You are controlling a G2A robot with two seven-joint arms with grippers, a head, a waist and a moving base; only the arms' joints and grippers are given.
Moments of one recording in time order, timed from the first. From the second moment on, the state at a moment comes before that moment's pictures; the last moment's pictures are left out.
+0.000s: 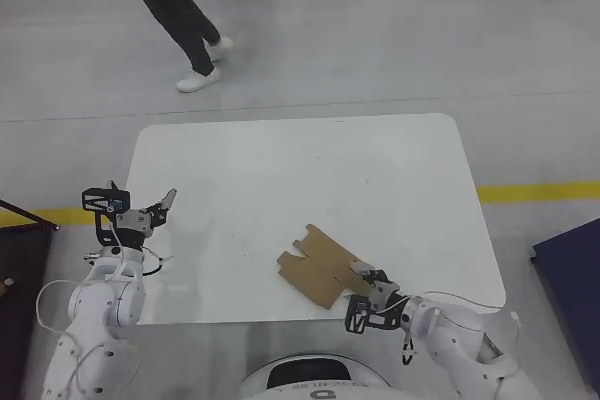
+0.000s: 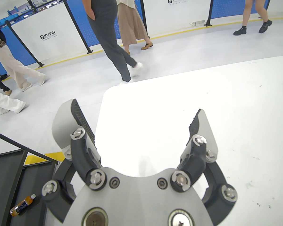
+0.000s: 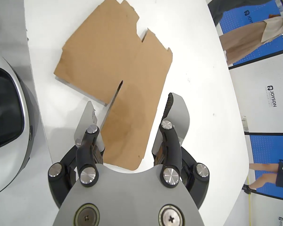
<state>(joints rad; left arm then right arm) 1.73 -1.15 -1.60 -1.80 1.33 0.00 0.00 -1.99 -1.09 1.36 -1.92 -2.23 -0.49 -0.15</state>
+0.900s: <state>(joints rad) 1.73 -1.15 -1.60 -1.80 1.33 0.00 0.00 -1.97 -1.09 1.28 -1.87 -2.53 -0.17 0.01</state>
